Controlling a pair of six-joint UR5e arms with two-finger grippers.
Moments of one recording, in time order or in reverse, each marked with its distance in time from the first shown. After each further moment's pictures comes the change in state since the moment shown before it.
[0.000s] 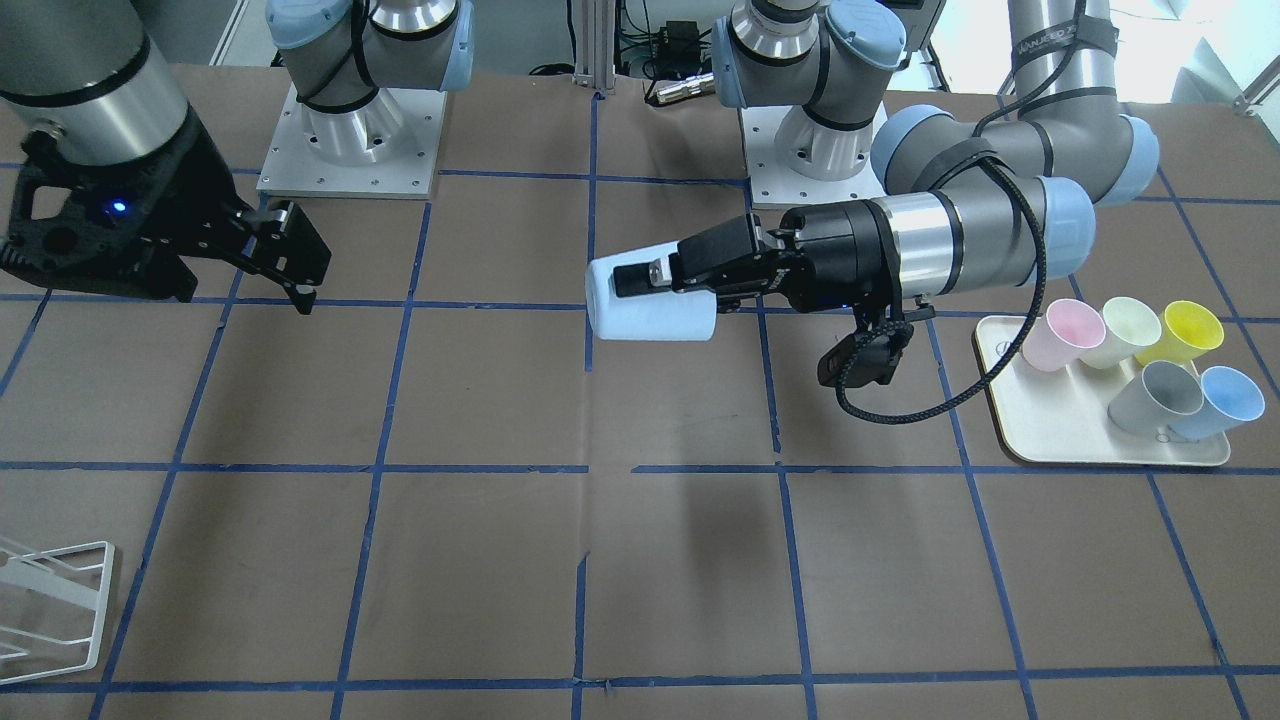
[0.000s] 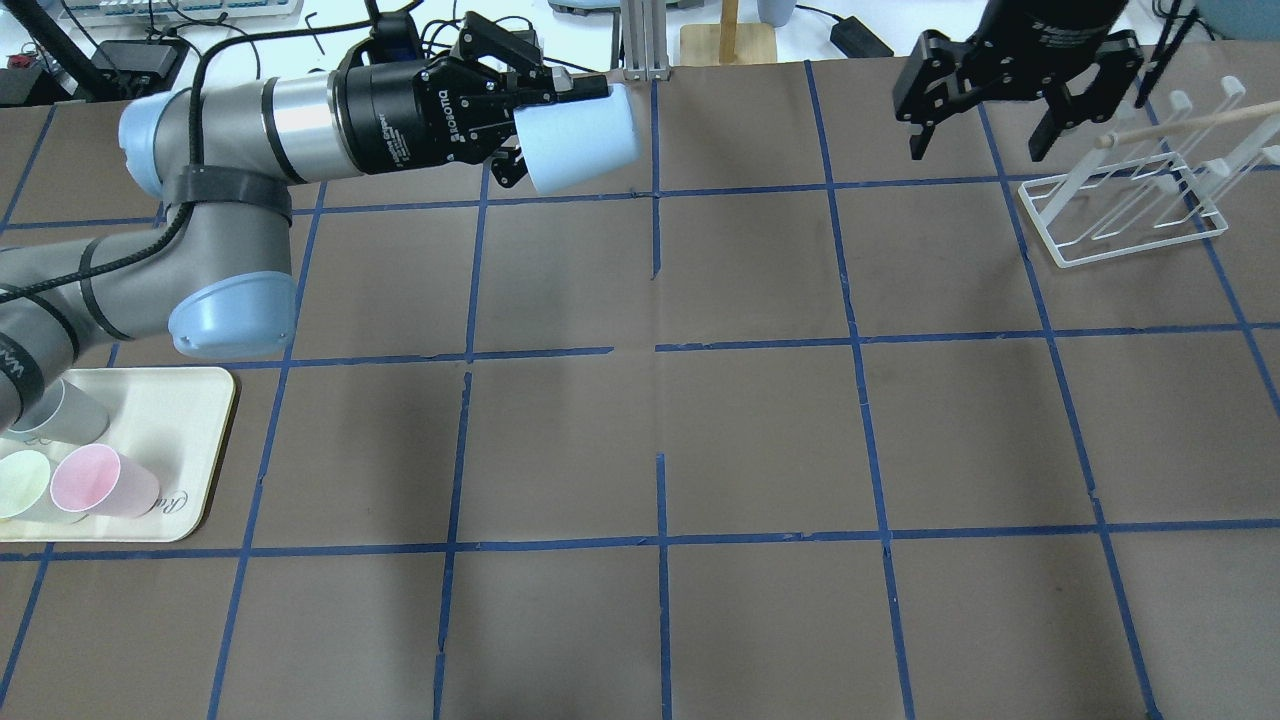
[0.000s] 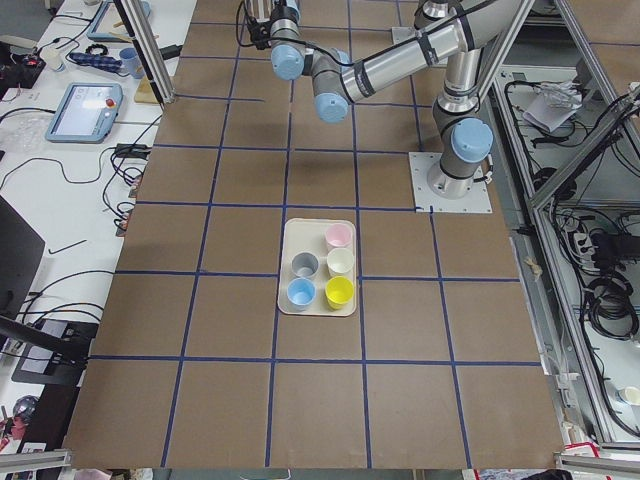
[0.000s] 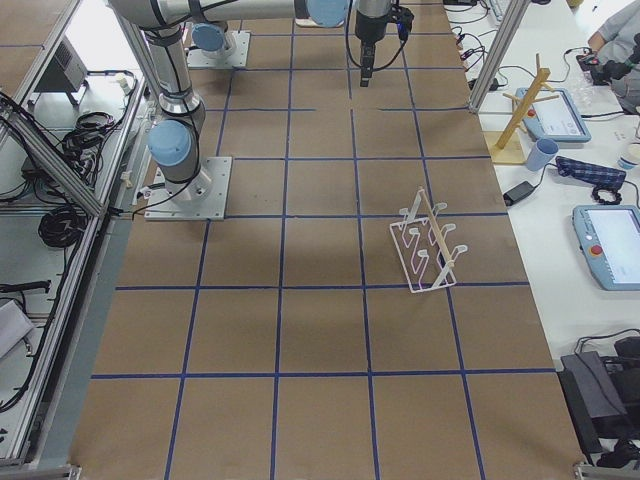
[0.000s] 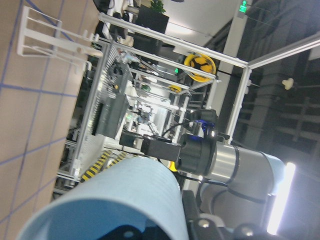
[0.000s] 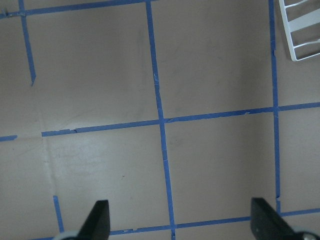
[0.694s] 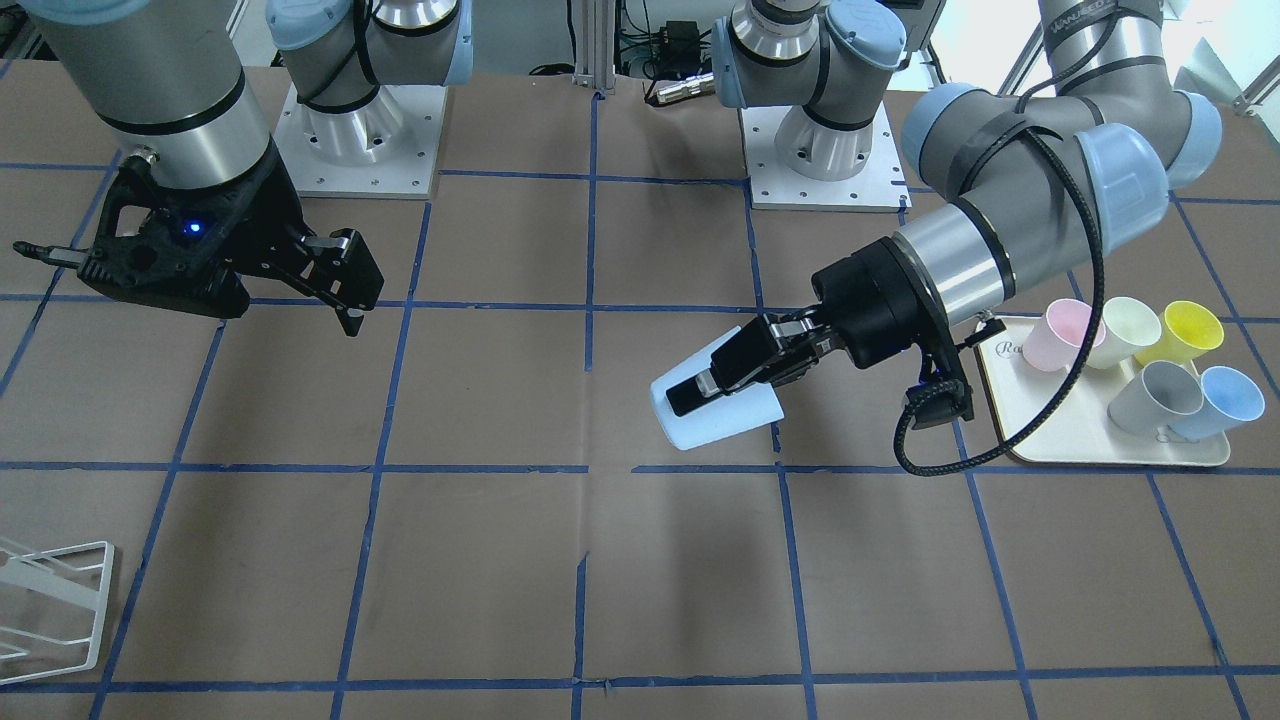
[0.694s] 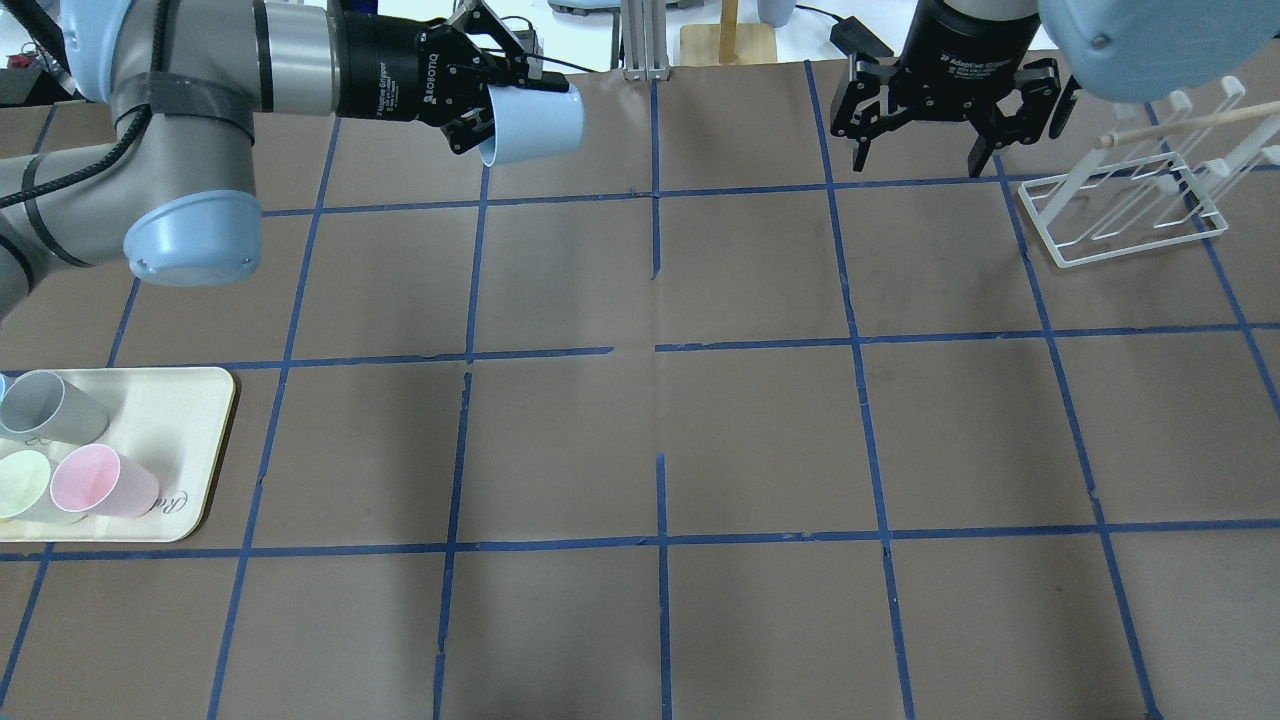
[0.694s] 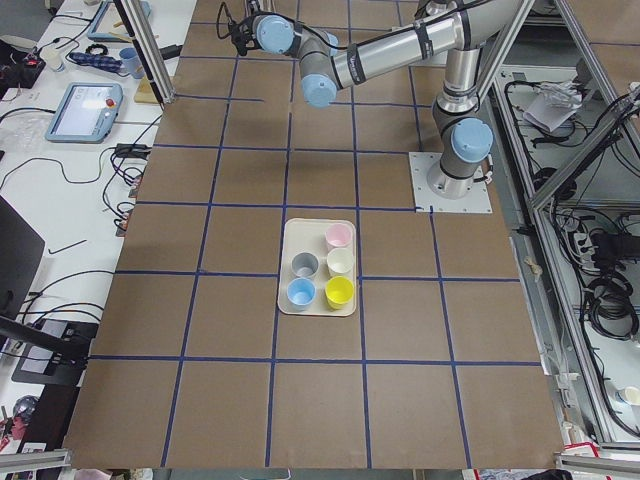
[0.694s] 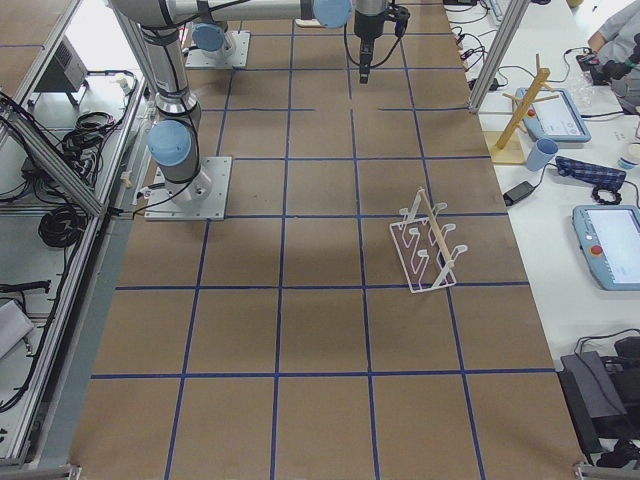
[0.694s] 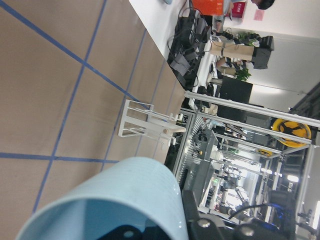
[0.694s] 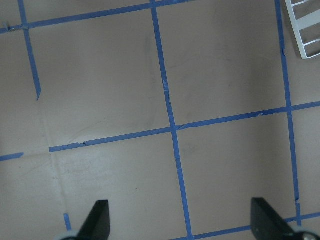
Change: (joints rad) left arm 0.002 -0.008 0.124 -0.086 0.415 -0.005; right arm 0.045 0.001 0.040 -0.074 -0.023 0.095
